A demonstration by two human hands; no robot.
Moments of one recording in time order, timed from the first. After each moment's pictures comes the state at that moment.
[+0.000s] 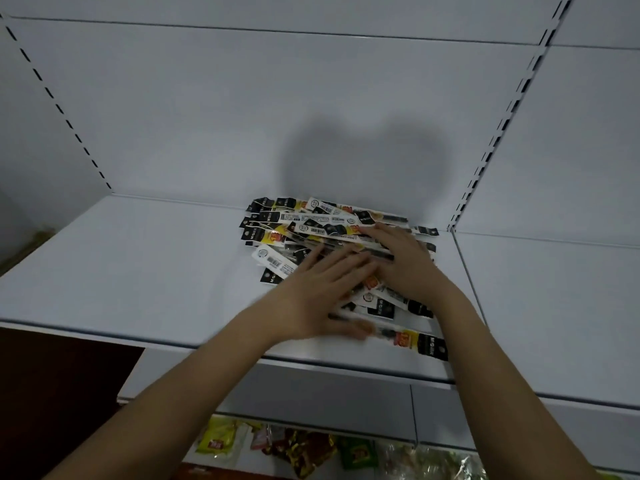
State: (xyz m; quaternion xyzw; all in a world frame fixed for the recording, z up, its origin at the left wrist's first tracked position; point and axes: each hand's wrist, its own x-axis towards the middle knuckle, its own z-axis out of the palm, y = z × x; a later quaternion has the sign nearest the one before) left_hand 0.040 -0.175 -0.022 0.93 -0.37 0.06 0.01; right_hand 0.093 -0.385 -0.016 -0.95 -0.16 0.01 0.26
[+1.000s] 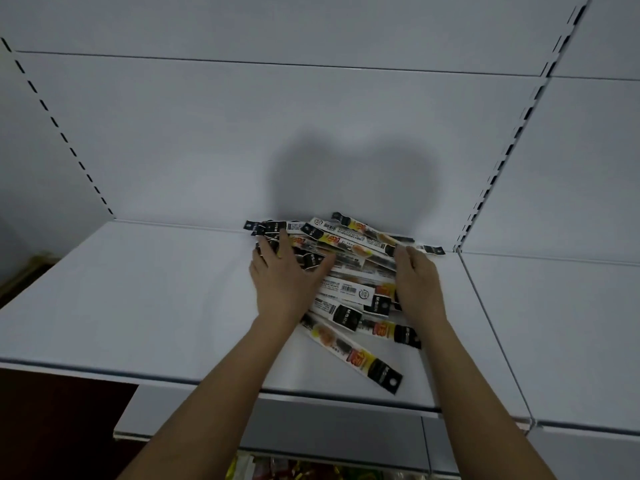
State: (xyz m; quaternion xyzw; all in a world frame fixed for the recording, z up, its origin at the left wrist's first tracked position) left_hand 0.090 -0.160 -0.028 0.95 0.13 0.12 0.26; right_hand 0.090 -0.352 -0.022 -0.85 0.11 -0.11 0.50
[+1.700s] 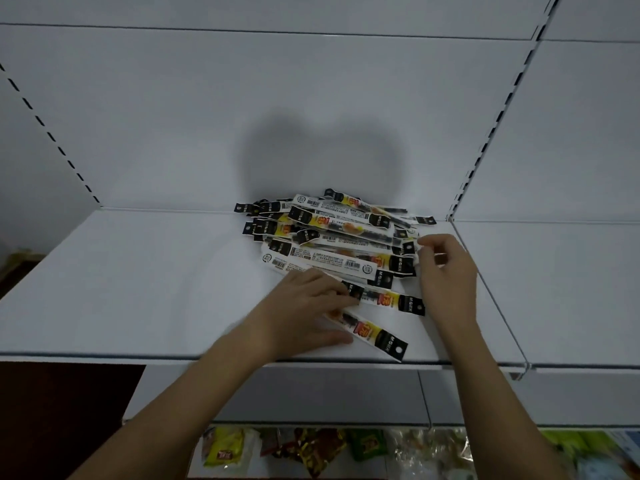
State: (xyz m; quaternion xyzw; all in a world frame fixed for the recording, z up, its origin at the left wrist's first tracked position) left_hand 0.025 -0.121 -0.036 0.87 -0.43 0.15 0.18; right_hand 0.021 -0.360 -0.008 -0.81 0.09 -0.25 0.53
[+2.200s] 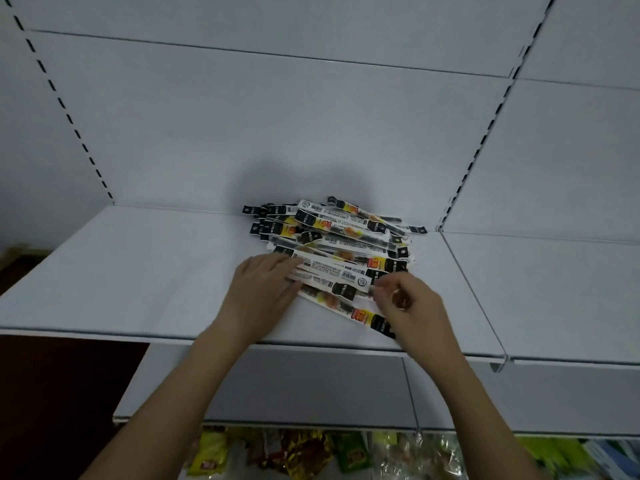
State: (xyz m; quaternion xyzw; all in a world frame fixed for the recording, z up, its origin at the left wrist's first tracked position) left_hand 0.014 -0.086 -0.036 0.95 -0.18 0.18 0.18; right_hand -0.037 -0.336 -0.011 -0.88 -0.04 -0.14 0.45
